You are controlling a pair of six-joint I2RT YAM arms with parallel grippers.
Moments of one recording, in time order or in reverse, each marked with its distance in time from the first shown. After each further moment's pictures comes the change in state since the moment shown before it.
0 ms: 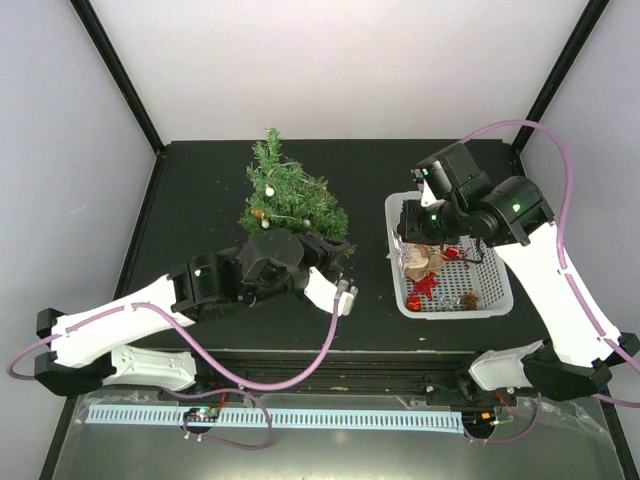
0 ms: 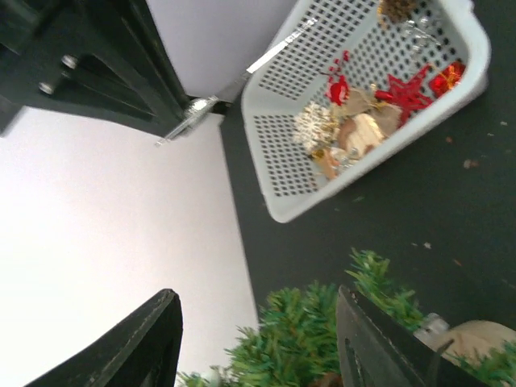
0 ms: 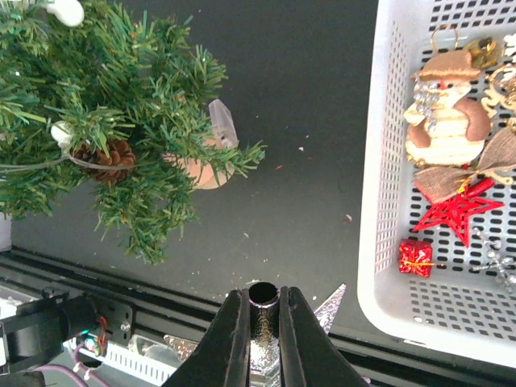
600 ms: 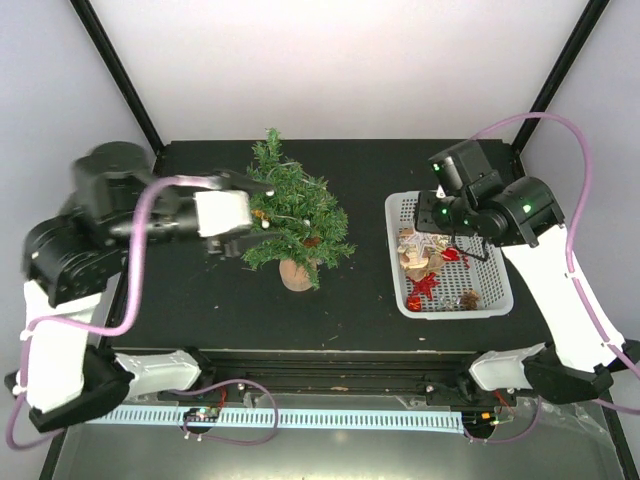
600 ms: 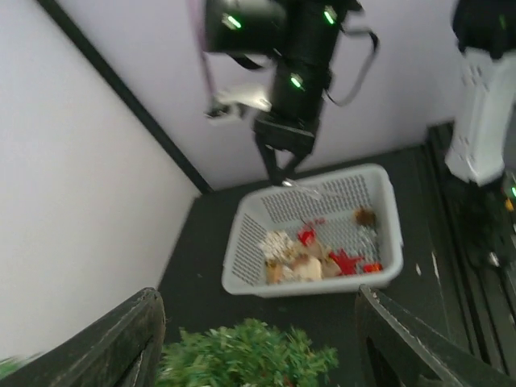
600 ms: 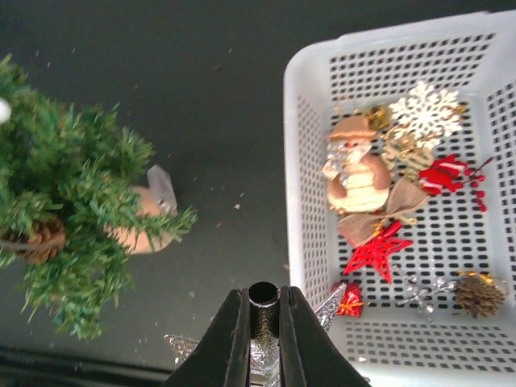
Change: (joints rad) left arm 0.608 0.029 0.735 -0.453 0.832 -0.502; right arm -0.077 -0.028 -0.004 0.020 0.193 -0.020
